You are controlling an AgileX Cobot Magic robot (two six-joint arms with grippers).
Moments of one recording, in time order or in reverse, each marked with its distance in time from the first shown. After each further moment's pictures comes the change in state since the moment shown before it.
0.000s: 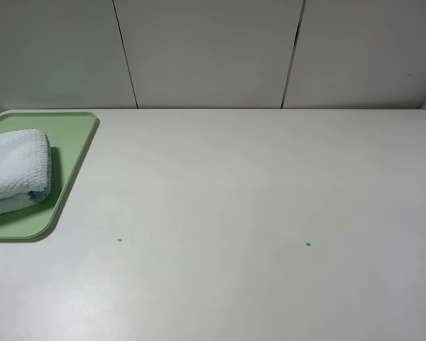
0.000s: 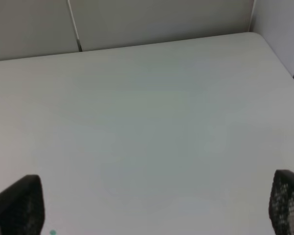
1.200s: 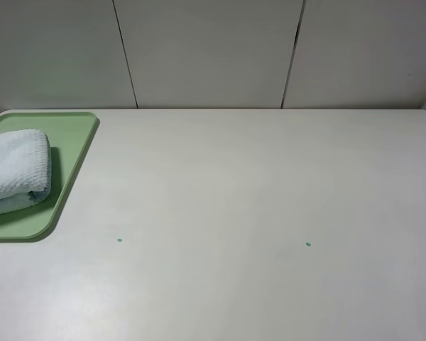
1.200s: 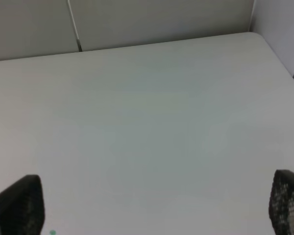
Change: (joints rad) left arm -0.122 -0.010 0.048 0.000 -0.003 0.000; right arm 0.000 0.000 0.000 0.000 0.000 0.000
